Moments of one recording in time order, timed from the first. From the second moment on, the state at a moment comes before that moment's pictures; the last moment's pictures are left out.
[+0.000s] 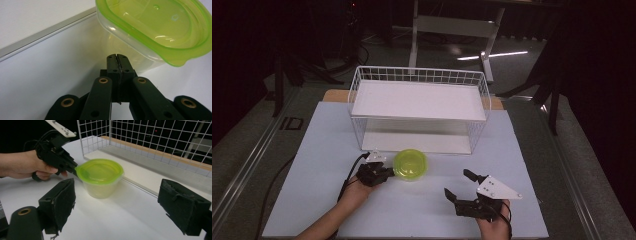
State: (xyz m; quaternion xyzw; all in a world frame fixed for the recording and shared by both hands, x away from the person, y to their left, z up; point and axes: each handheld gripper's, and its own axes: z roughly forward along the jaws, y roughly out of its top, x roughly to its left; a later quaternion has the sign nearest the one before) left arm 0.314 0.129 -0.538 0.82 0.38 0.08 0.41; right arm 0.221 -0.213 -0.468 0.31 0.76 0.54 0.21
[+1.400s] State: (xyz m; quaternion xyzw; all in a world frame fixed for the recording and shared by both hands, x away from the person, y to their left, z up) left arm 0.322 0.121 -0.527 0.82 0.37 0.06 0.44; right arm 0.219 -0.206 -0.471 0.30 0.77 0.53 0.21
